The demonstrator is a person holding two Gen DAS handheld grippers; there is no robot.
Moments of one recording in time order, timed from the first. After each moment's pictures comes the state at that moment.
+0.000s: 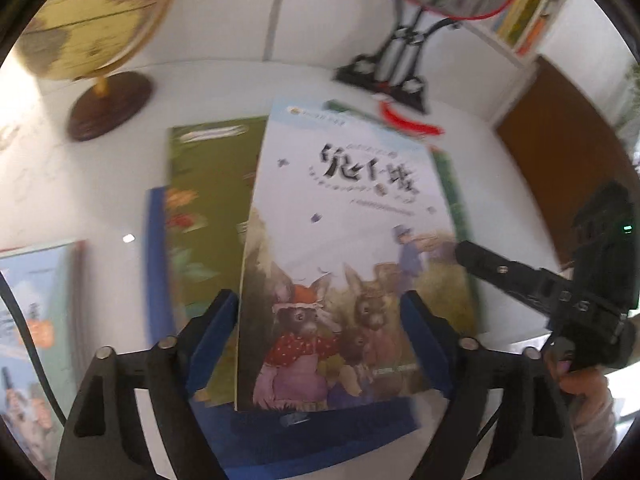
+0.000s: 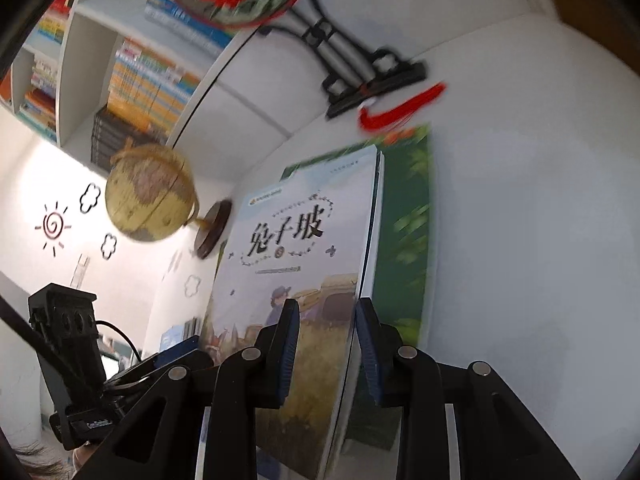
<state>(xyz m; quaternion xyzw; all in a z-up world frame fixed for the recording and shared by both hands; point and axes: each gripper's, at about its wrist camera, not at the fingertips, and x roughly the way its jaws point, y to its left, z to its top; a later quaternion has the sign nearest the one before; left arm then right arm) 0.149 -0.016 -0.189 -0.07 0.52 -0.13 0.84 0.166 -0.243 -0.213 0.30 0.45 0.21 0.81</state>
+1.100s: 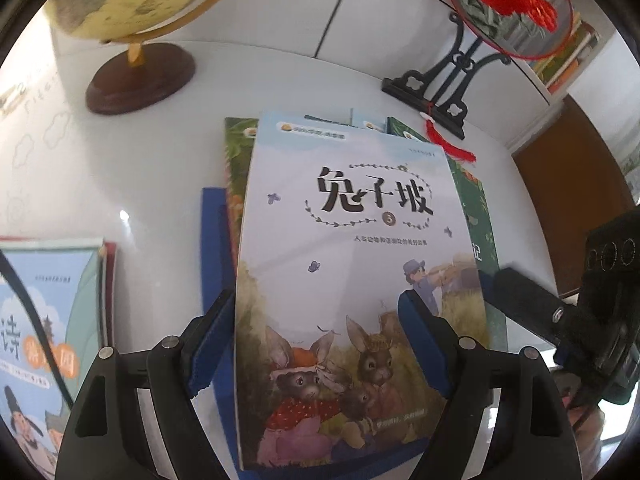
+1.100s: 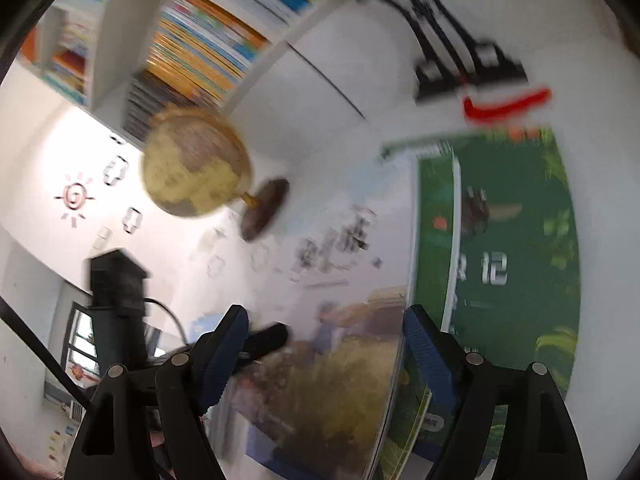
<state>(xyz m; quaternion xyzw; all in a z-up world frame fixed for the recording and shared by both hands) 0.177 0.044 -0.202 -0.13 0.53 -0.13 0.83 0.186 -0.169 -0.199 0.29 0.46 0.27 0.80</state>
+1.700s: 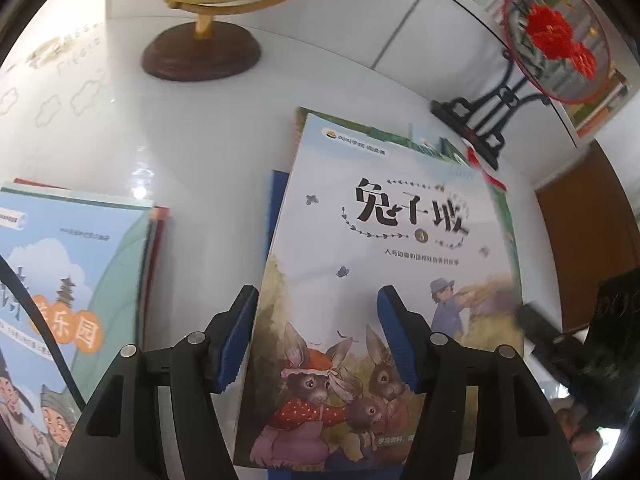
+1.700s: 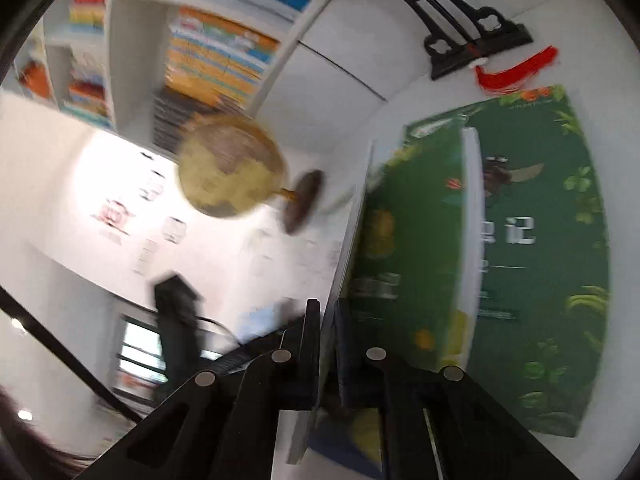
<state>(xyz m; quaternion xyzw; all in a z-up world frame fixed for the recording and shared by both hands) 0.171 0.074 -0.216 -0.19 0.52 -0.07 0.83 0.171 -0.177 -0.201 0.34 0.45 0.31 0.77</state>
